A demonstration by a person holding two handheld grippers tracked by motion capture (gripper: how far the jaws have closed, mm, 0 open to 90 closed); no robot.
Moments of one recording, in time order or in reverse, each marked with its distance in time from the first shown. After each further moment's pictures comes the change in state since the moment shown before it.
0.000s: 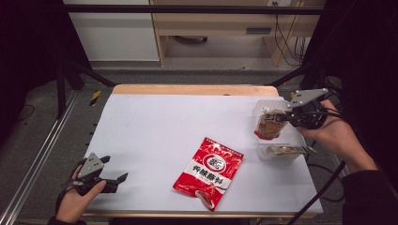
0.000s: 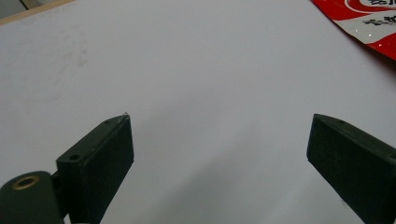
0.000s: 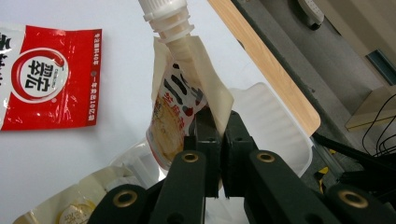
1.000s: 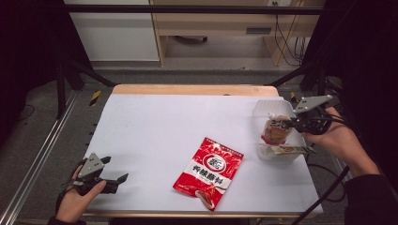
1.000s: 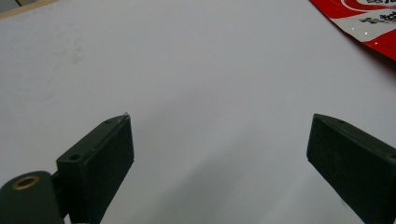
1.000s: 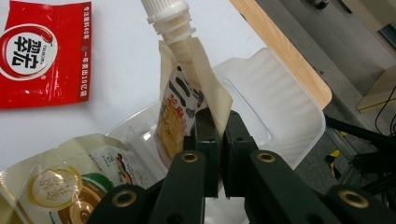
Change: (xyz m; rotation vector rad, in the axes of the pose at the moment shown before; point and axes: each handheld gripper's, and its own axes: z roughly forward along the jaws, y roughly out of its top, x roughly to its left) left arm 0.000 -0.001 0.001 0.004 -0.012 -0.004; right arm -0.005 -0.031 0.010 0.038 0.015 0.056
